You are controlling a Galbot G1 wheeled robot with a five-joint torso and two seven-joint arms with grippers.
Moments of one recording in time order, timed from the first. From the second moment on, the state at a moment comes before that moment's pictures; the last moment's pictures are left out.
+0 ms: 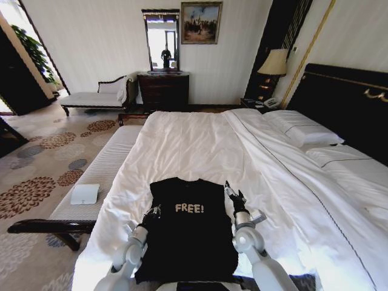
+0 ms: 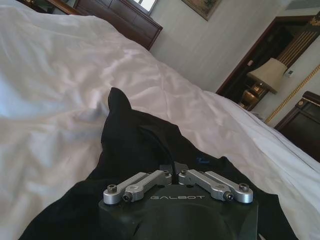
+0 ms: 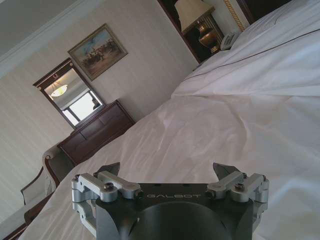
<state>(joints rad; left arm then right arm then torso) 1.45 -1.31 -0.40 -1.79 -0.76 0.12 0.09 -1.34 1.25 0.34 1.87 0.89 0.17 0.34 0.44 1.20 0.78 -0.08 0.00</state>
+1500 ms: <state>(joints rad) 1.42 -1.32 -0.42 -1.87 -0.67 0.18 -0.04 -1.33 1.24 0.33 1.84 0.90 0.18 0.33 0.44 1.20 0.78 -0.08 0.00</state>
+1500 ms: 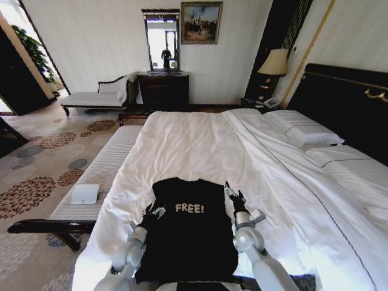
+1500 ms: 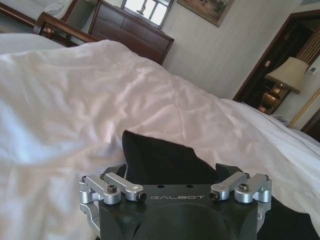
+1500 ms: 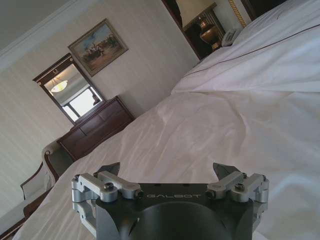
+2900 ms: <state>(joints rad) 1.27 -1.49 -0.14 -1.61 0.02 0.20 -0.42 -1.30 1.24 0.29 1.79 0.88 0.16 0.36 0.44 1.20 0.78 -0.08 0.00</state>
